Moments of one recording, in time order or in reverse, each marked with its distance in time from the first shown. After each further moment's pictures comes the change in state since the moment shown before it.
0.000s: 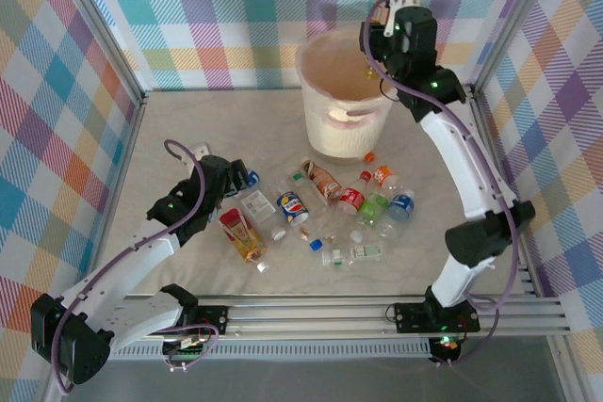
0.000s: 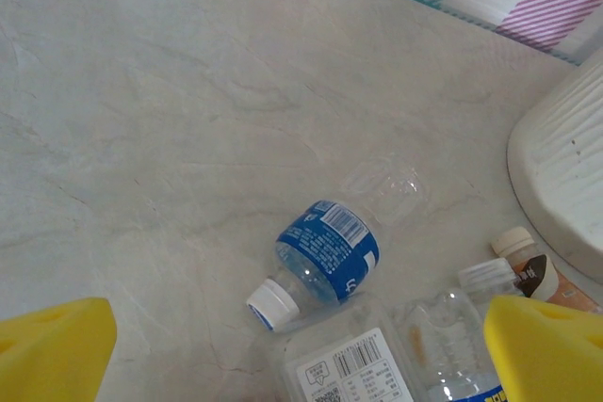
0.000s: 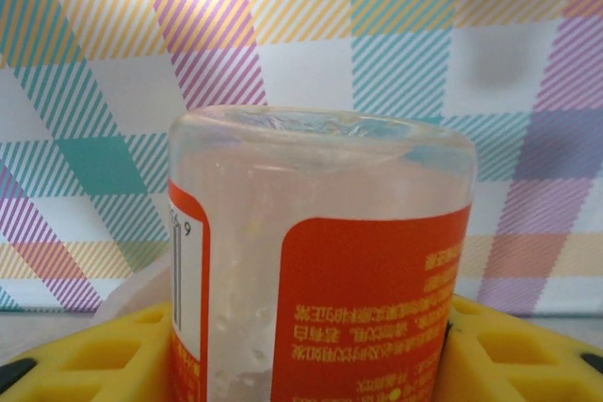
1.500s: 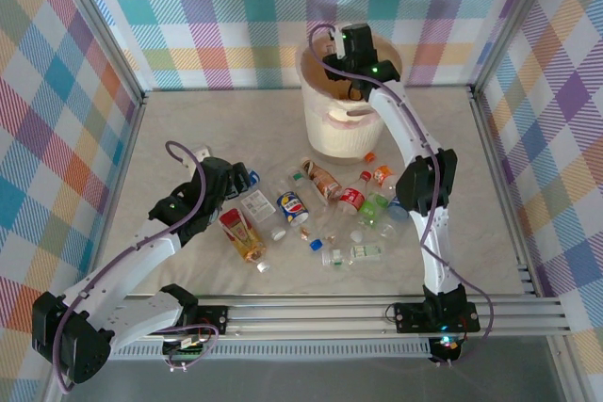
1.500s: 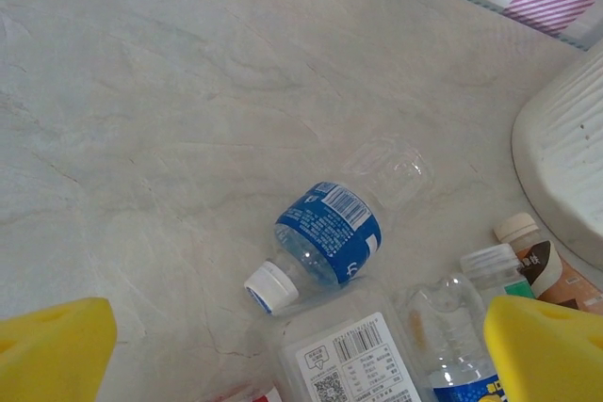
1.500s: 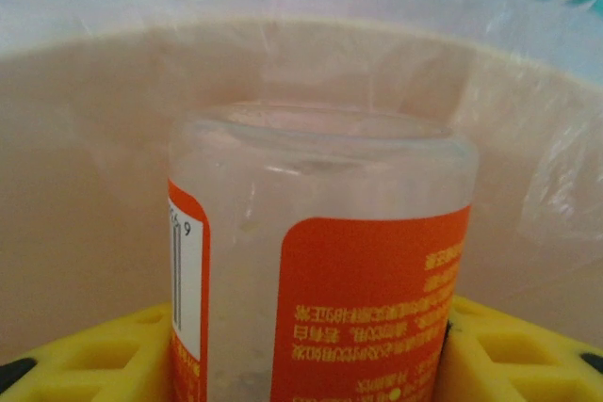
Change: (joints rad) left arm 0.000 0.007 -0.014 -0.010 0.017 -0.028; right arm -0.026 0.586 0.402 -0.162 -0.152 -0.213
